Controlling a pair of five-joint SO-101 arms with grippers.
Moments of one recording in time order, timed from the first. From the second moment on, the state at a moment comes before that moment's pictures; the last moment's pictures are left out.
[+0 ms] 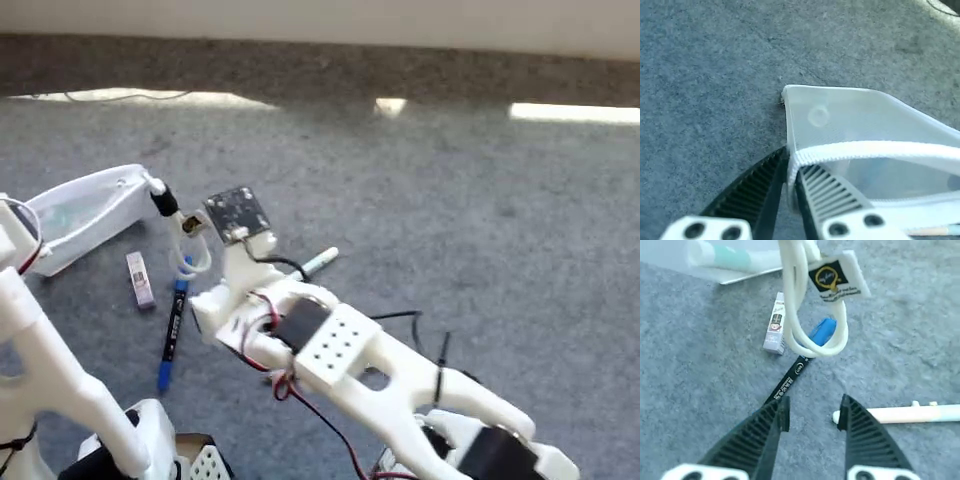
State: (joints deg) left arm -40.3 -32.5 2.5 93.8 9.9; right arm -57.9 -21.9 37.4 37.8 -23.8
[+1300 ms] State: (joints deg) left arm -45.8 -34.0 7.2 88.3 9.9; right arm -58.4 36.7 -16.0 52.7 -31.6
